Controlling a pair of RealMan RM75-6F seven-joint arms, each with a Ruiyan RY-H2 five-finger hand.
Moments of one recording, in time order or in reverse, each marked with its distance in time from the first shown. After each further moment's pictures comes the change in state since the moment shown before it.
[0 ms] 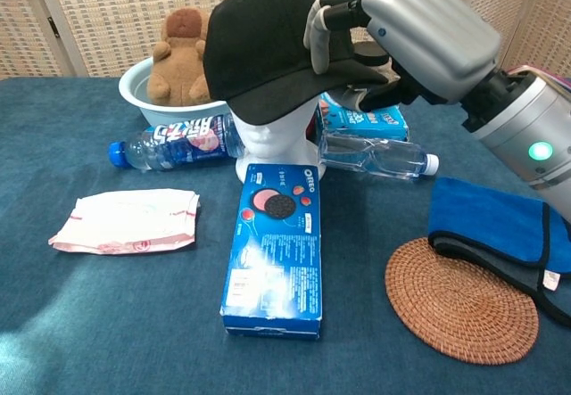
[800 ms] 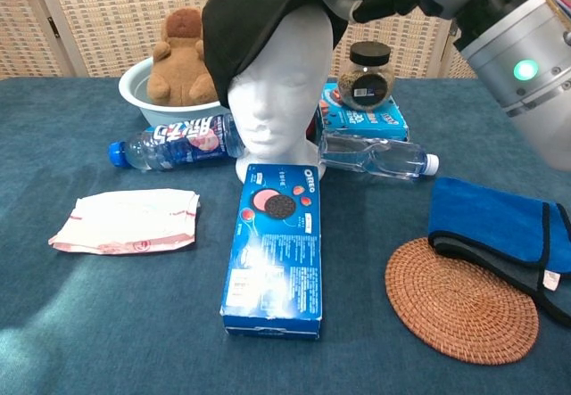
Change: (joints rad) left arm -0.008 0.000 -0.002 0.004 -0.006 -0.011 -0.002; right arm 0.090 0.019 0.136 -0.026 0.082 0.009 -0.007
